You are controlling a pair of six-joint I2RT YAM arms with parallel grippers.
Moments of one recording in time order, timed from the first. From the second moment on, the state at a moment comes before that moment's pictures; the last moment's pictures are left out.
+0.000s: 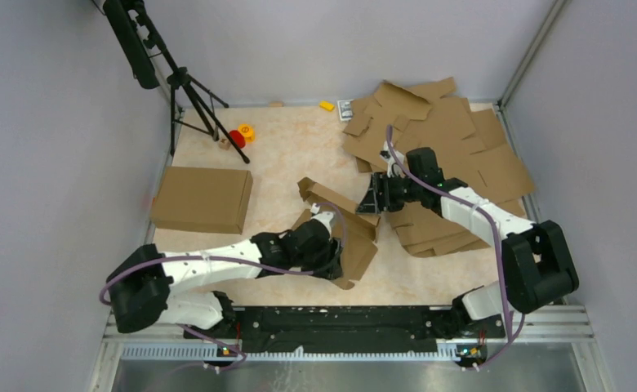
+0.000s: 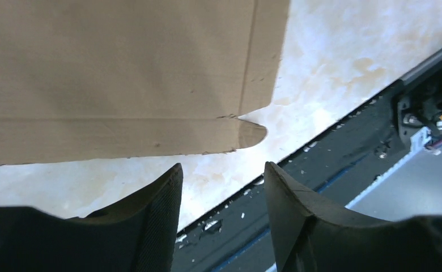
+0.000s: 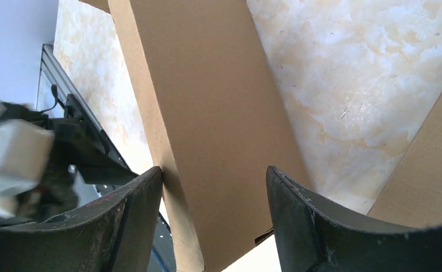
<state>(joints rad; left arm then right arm) -1.07 1.30 0.65 -0.24 0.03 -0.81 0.40 1.43 0.88 -0.22 -0.64 0.33</state>
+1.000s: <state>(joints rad) -0.35 1.28 0.64 0.20 0.09 -0.25 0.40 1.44 0.88 -0.22 -0.65 0.31</state>
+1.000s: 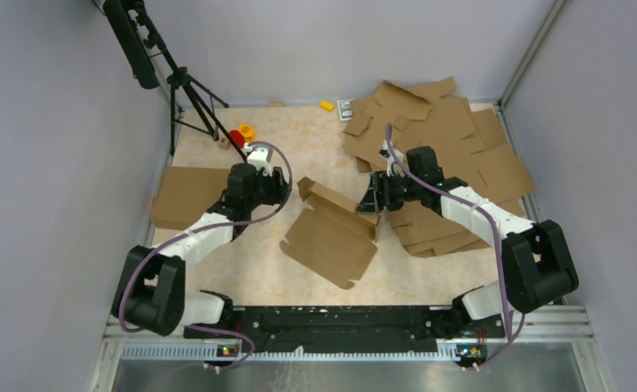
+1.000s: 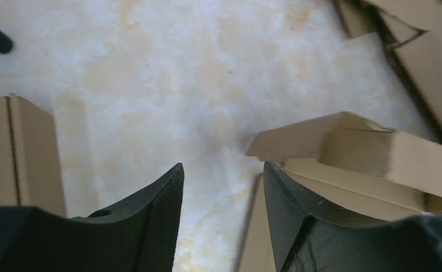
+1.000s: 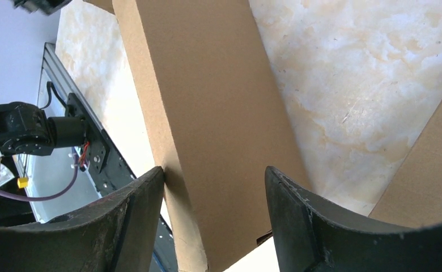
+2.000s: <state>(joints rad) -0.26 1.65 0.85 0.21 0.54 -0.32 0.40 1.43 0.85 -0.16 -0.63 0.37</state>
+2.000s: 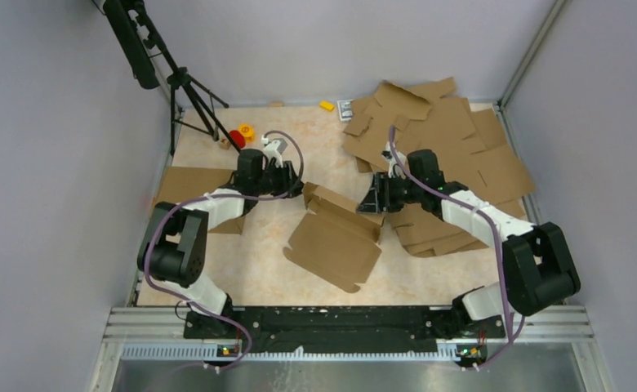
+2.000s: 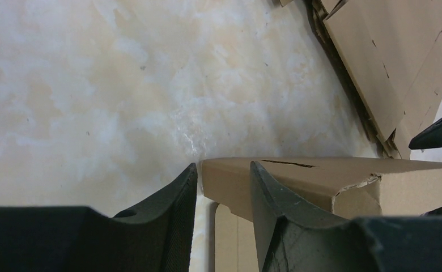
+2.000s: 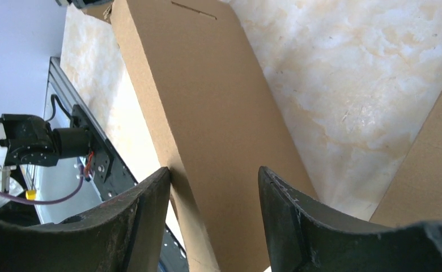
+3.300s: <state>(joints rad) -0.36 1.53 0.71 0.23 0.40 -0.44 0.56 1.30 0.81 -0.27 -0.47 0.17</state>
